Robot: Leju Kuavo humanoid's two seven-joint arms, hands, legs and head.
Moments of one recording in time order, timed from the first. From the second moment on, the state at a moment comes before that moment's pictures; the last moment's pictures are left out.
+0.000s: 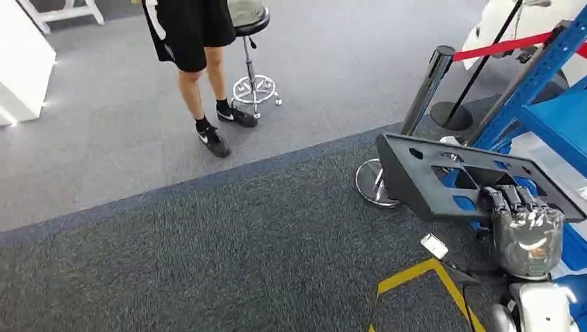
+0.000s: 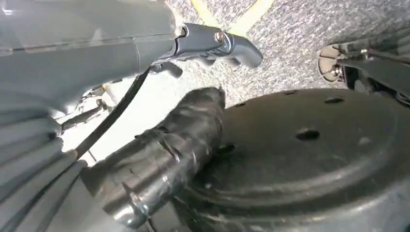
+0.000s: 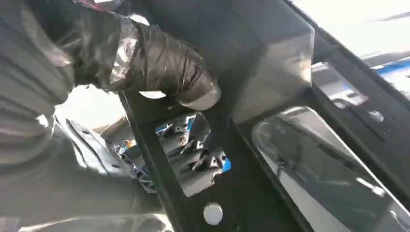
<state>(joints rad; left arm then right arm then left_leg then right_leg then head) -0.02 0.03 -1.10 0.00 1.15 -0.06 -0.15 -0.07 -0.34 0.09 -1.72 1.37 -0.70 -0.22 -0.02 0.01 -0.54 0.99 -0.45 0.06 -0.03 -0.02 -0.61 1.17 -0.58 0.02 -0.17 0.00</state>
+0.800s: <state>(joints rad) -0.02 0.04 -1.10 0.00 1.16 -0.04 -0.11 -0.06 -0.35 0.09 -1.72 1.38 -0.70 -0.17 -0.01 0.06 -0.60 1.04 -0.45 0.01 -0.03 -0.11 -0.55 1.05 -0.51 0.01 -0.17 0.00</state>
